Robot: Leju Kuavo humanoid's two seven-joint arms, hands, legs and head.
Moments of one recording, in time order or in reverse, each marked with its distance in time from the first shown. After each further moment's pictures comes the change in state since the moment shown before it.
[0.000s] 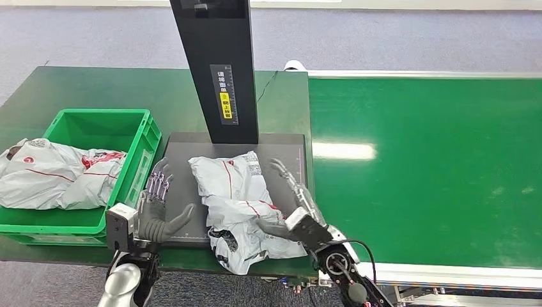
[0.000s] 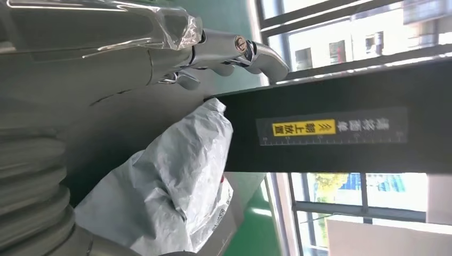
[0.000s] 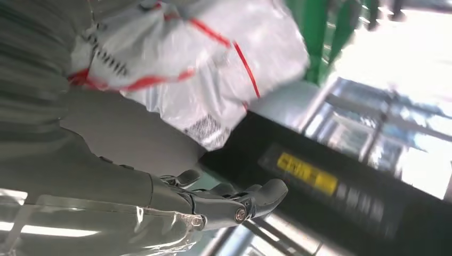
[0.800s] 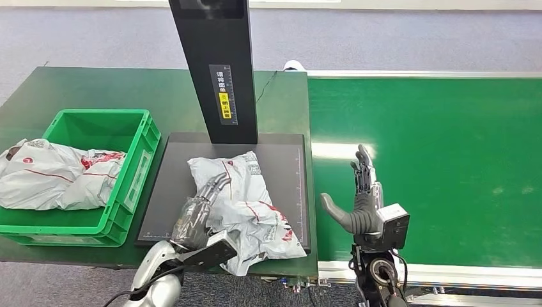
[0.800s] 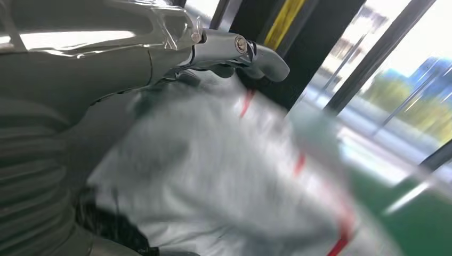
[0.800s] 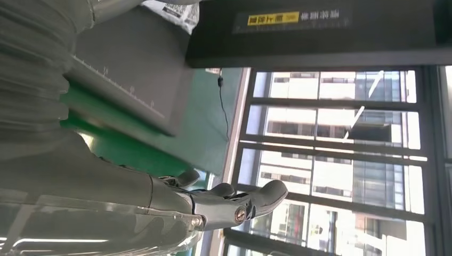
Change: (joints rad) left arm -0.031 0.026 -0.241 0.049 -0.794 0.186 0.198; right arm 0.158 0.024 -0.344 -0.220 -0.166 0.016 -0.055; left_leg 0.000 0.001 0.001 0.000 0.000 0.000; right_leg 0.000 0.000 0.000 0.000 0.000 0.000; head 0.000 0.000
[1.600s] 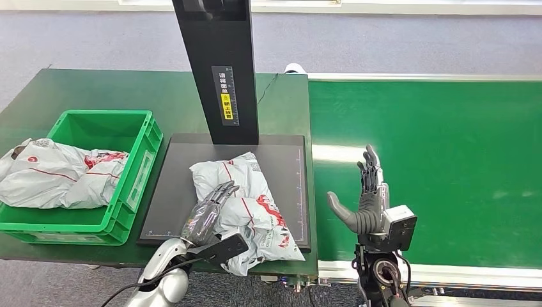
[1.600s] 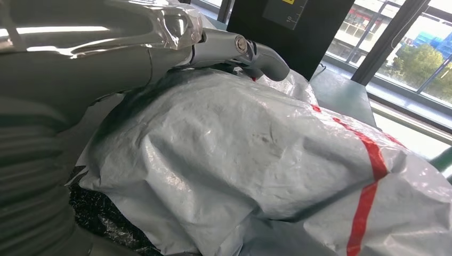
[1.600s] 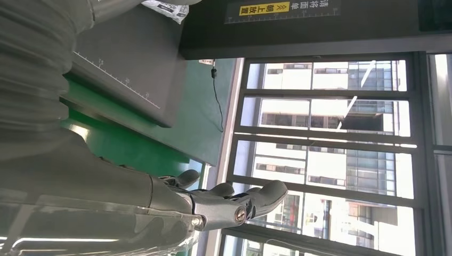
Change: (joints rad) left arm -0.069 0.000 -0.012 0.162 -0.063 -0.041 0.067; right arm 0.007 0.023 -0.053 -0.005 0.014 0.012 -0.011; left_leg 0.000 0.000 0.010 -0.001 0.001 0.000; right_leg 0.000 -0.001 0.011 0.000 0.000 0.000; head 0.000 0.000
